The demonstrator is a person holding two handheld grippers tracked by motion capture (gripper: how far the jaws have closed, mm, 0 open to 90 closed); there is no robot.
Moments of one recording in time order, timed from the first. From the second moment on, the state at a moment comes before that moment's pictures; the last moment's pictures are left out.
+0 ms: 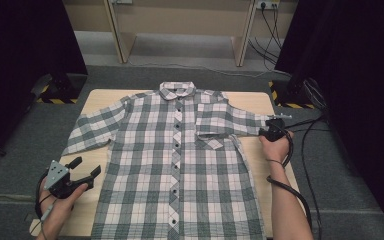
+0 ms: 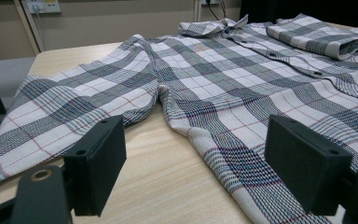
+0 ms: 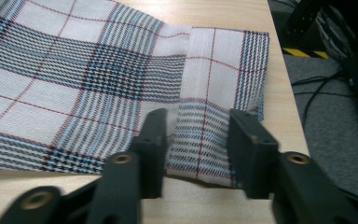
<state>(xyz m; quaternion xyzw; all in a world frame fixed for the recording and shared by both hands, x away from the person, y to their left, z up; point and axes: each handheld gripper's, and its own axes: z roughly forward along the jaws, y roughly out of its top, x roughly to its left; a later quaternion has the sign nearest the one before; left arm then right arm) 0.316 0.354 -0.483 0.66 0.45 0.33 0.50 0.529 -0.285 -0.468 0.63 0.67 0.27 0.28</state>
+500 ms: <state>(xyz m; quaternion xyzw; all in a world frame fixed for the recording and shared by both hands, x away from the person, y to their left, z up) 0.316 0.354 -0.483 0.66 0.45 0.33 0.50 0.515 -0.286 -0.453 0.63 0.65 0.31 0.31</state>
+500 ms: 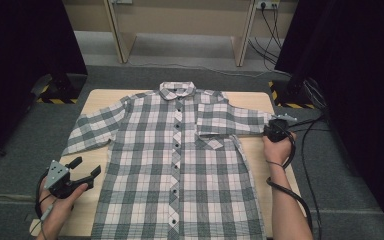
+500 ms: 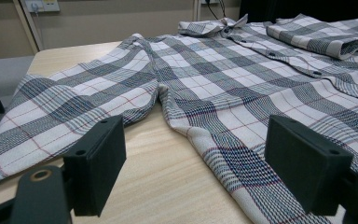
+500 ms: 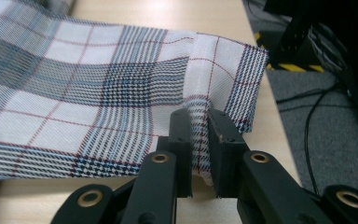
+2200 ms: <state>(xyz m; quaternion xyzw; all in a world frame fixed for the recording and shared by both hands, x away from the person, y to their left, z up) 0.316 0.355 -0.483 0.66 0.45 0.33 0.50 0.445 -0.170 -0.284 0.41 0.64 0.53 0.37</state>
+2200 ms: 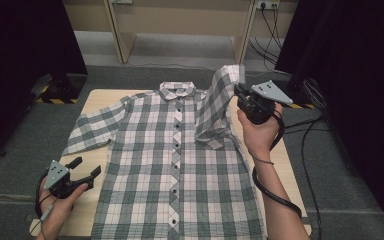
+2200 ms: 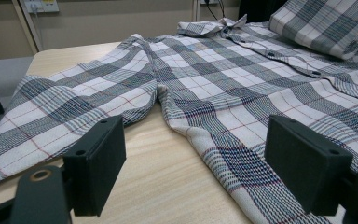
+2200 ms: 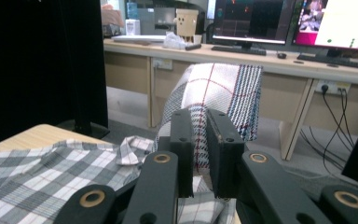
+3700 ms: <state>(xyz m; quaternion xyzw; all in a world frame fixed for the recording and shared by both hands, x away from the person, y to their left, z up) 0.316 0.355 -0.483 0.66 0.45 0.33 0.50 0.415 -0.155 -0.285 0.36 0.67 0.55 0.34</state>
